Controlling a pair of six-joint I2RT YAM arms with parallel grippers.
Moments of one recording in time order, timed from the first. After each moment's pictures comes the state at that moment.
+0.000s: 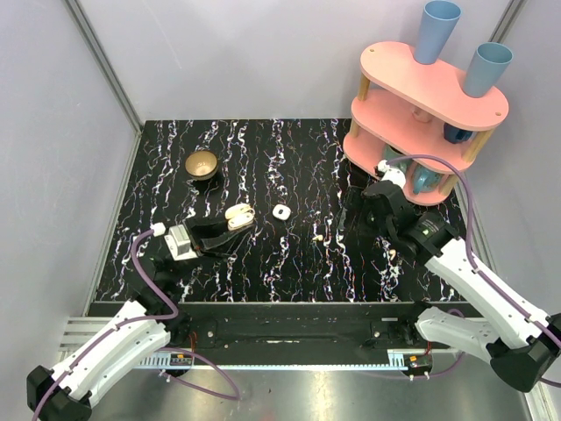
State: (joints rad) left arm -0.64 0.47 0.30 0.72 0.41 -0.16; right arm 0.67 0.99 1.04 -0.76 0.29 0.70
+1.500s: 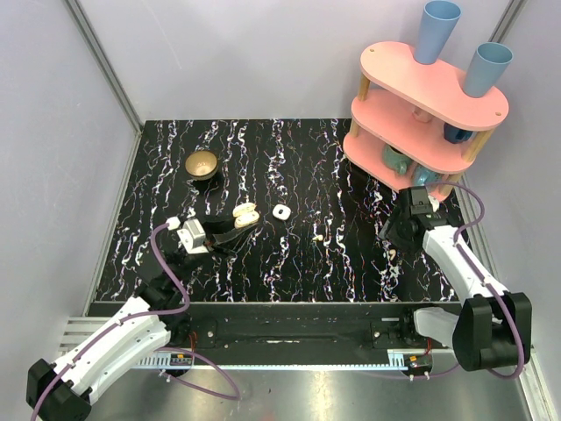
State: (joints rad) left arm -0.64 0.53 0.30 0.65 0.38 -0.10; right arm 0.11 1.15 0.76 -0.70 0.13 0.65
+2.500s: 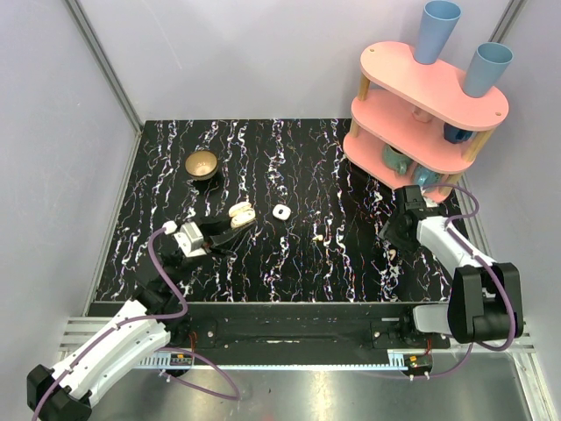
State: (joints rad) left arm -0.64 0.48 0.30 0.60 0.35 -0.04; right arm 0.09 1.32 0.74 -0.62 0.19 0.69
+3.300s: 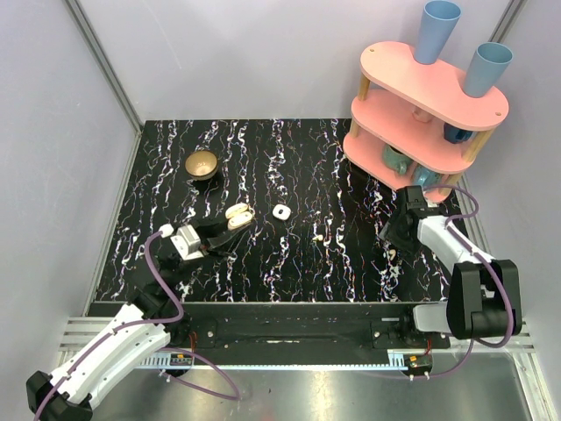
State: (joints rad) left arm -0.64 0.42 0.30 0.55 0.34 -0.03; right arm 0.07 1.32 0.73 -0.61 0.17 0.67
